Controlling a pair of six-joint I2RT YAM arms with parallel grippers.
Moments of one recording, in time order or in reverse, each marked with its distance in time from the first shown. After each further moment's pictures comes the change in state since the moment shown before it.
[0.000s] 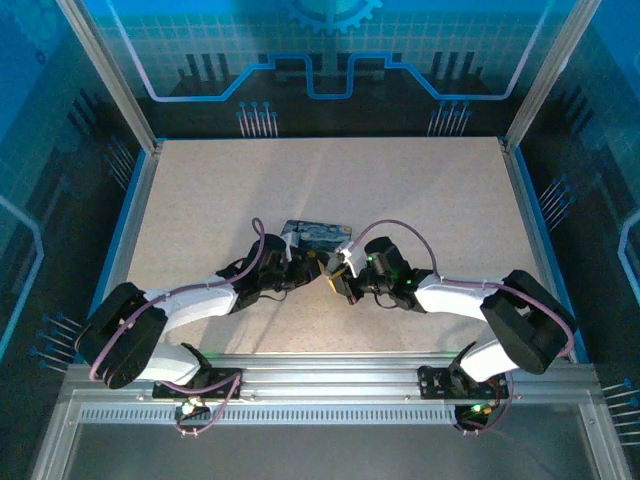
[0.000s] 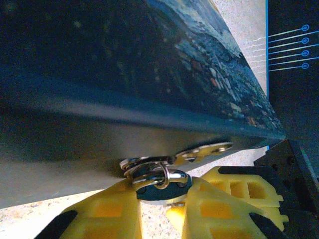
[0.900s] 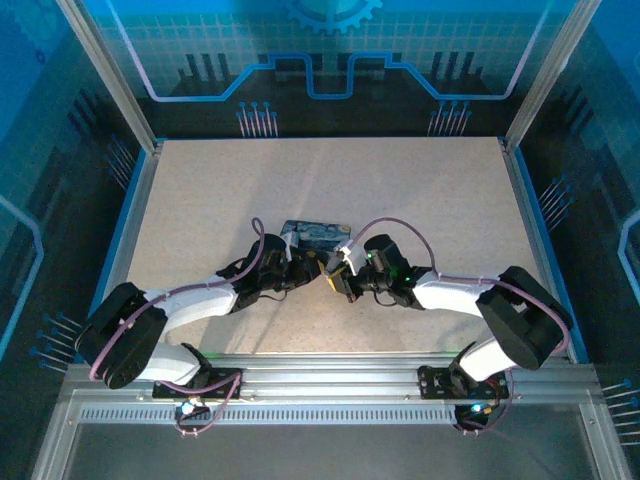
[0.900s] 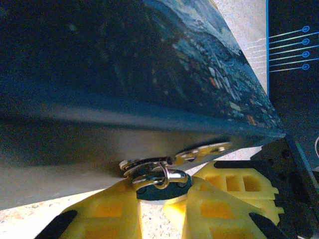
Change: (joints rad) left arm 0.000 0.000 0.000 0.000 -0.003 0.000; right arm -0.016 0.029 0.019 0.000 -0.026 0.000
